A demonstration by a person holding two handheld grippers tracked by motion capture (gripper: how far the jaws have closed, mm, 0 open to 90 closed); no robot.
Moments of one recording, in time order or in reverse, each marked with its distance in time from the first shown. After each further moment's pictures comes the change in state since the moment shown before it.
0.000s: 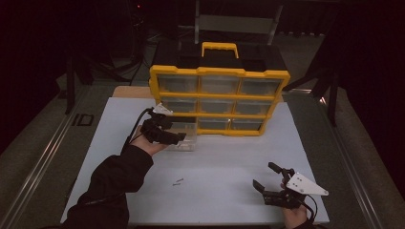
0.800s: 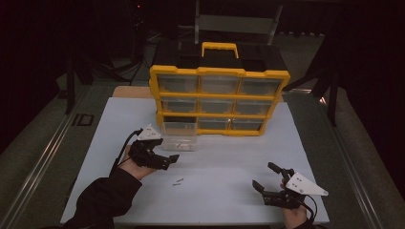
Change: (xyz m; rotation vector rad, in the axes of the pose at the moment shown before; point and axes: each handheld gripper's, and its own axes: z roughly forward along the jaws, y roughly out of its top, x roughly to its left) left arm -0.019 -0.063 -0.018 -0.068 -0.060 0.059; right arm 0.001 0.001 0.000 0.001 0.002 -0.006
